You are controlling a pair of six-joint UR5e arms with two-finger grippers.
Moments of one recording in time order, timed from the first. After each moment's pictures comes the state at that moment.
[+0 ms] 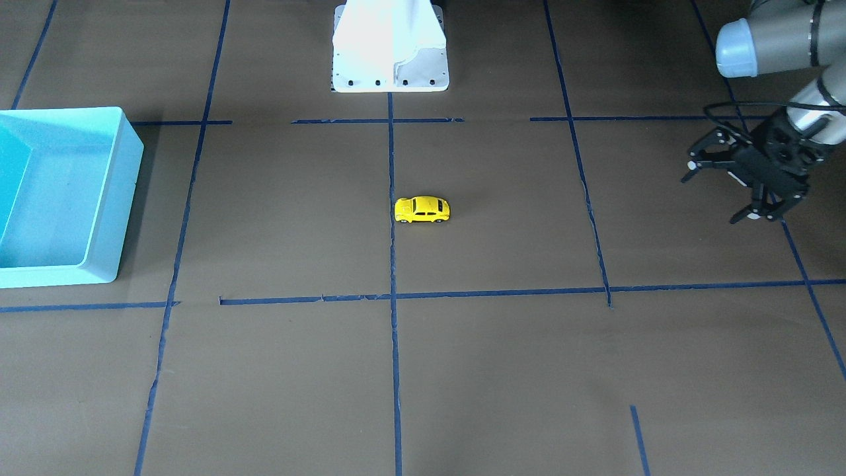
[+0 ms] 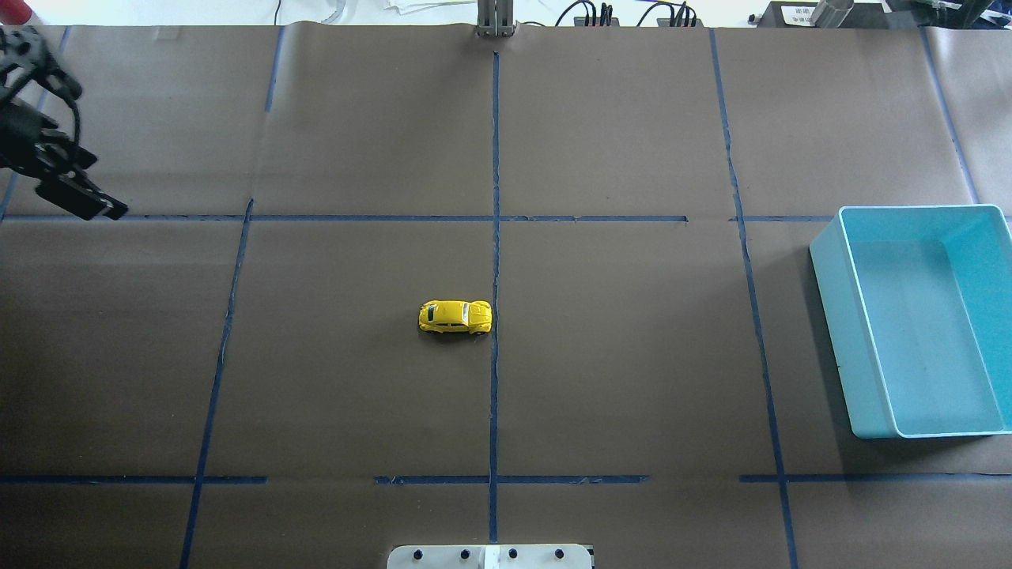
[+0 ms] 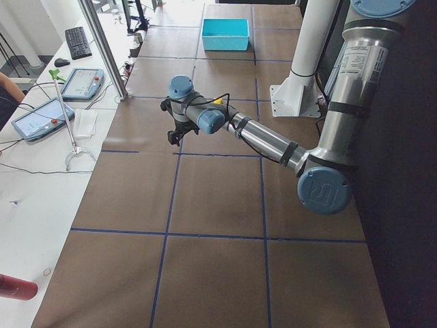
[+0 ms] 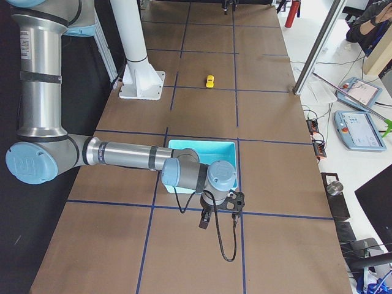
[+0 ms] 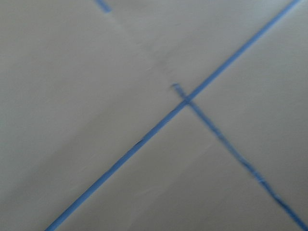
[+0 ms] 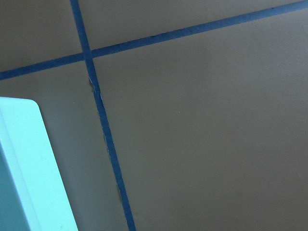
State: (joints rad) left arm -1.08 -1.80 -1.88 -1.72 -2.33 0.14; right arm 1.59 -1.64 1.58 -1.65 2.33 0.13
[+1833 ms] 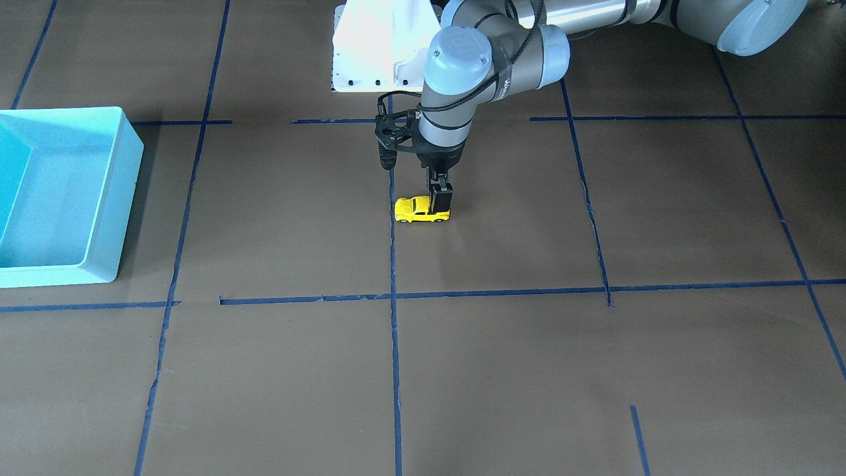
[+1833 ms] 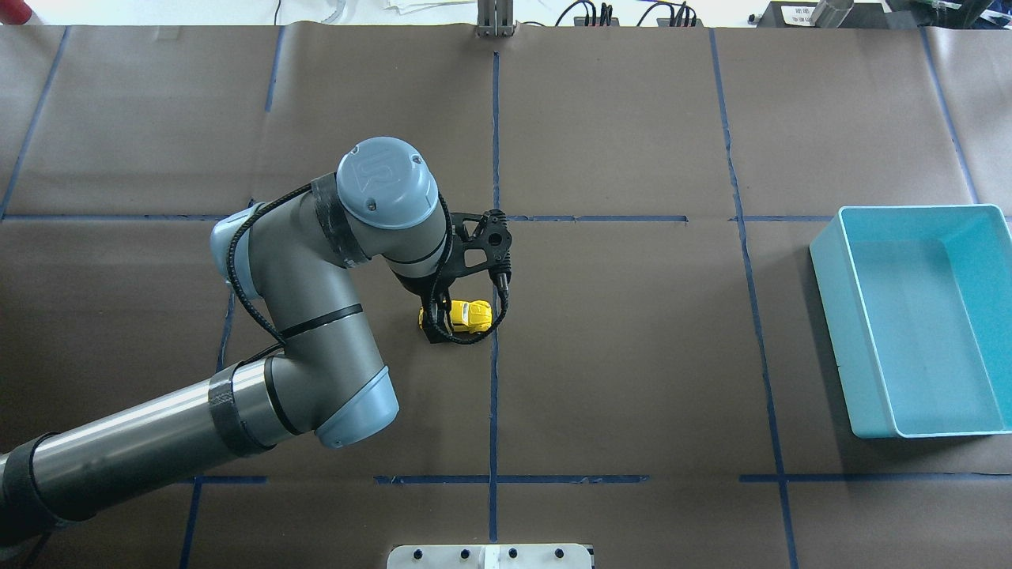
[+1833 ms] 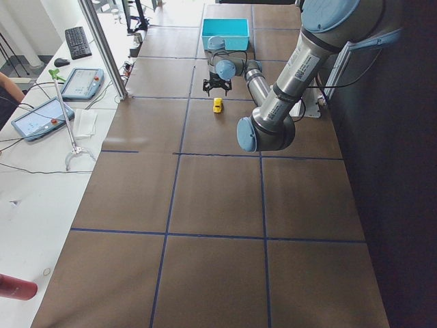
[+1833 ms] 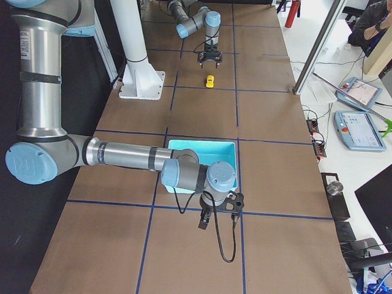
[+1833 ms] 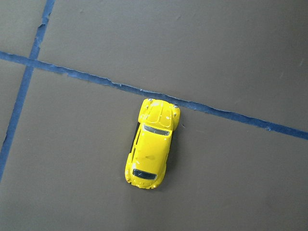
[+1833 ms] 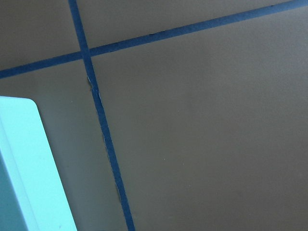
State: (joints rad) left arm -0.54 -2.34 -1.56 -1.62 -1.94 0.28; right arm 1.59 -1.64 1.58 -1.65 2.33 0.13
